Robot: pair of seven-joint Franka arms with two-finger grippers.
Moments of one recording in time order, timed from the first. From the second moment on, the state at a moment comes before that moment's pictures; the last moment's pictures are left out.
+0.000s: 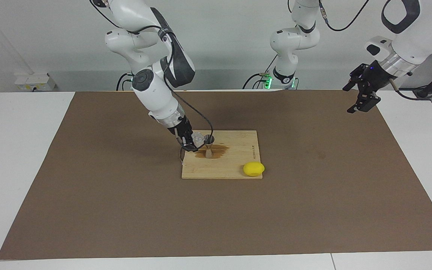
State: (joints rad) left arm 0.10 0.04 -0.04 -1.52 -0.18 1.43 1.73; right arm 0.33 0.21 0.06 -1.91 0.33 2.26 1.61
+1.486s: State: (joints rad) left arm 0.10 -0.01 -0.04 -1.52 -0.10 1.41 0.28; right arm 0.43 0.22 0.06 -1.88 -0.04 2.26 1.70
